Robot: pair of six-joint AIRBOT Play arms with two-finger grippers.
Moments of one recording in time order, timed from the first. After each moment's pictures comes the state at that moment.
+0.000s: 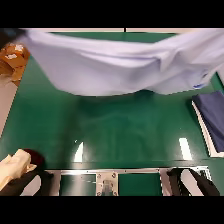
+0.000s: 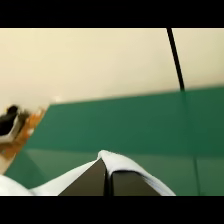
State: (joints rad) left arm 0.20 -0.92 1.64 0.77 -1.28 -1.17; right arm -0.55 -0.80 1.49 -0.51 1.16 1.20
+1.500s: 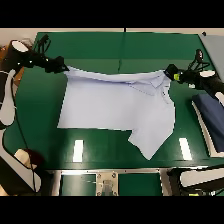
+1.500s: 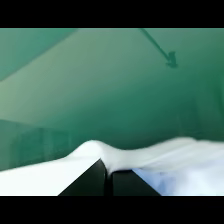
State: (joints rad) left arm 0.11 -1.94 1.91 0.86 -1.20 -1.28; right arm -0.22 -1.62 1.26 -0.56 0.55 1.10
